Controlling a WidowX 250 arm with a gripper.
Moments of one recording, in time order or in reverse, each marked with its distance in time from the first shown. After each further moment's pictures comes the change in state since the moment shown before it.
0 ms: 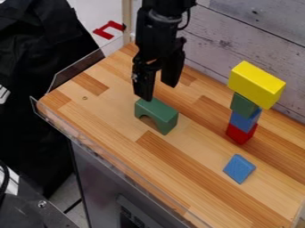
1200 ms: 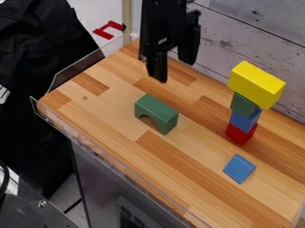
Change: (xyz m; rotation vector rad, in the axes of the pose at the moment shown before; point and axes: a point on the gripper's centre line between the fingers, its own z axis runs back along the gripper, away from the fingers) arm -0.010 -0.021 0.028 -0.175 0.050 -0.116
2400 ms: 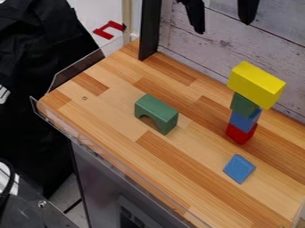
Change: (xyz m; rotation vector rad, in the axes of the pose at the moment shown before) arm -0.048 -0.032 0.085 -0.095 0.120 -0.590
